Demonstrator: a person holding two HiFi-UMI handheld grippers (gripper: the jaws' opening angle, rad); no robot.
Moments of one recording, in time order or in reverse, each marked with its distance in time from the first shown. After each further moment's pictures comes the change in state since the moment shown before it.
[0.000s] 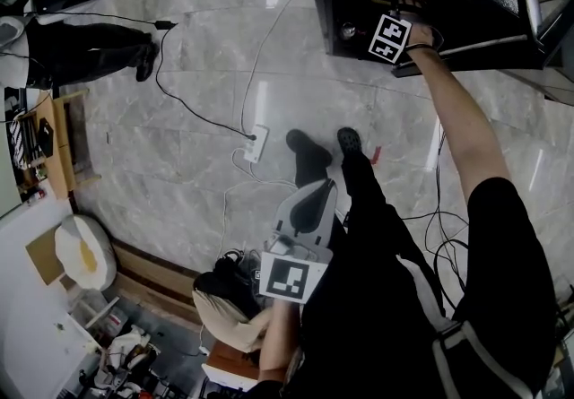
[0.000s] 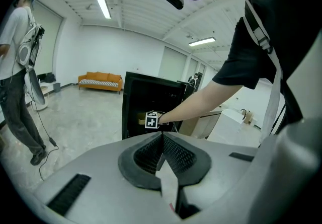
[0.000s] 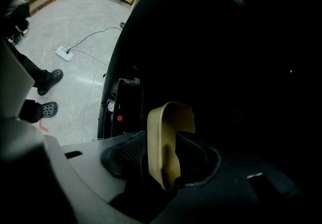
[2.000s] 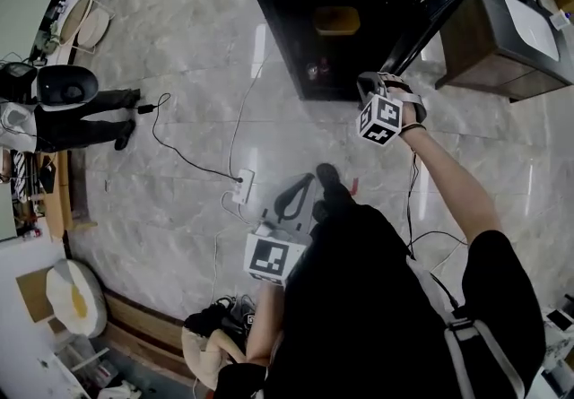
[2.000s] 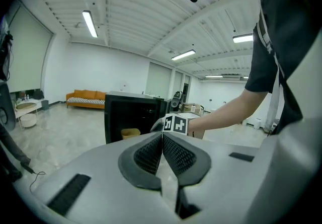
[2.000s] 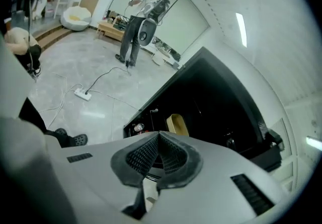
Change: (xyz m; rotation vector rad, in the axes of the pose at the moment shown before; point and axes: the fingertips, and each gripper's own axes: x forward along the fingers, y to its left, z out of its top) left arm -0.077 -0.106 -0.004 0.177 -0.142 -0.131; right arm -0.312 0.063 -0.038 0.244 -0.258 0.018
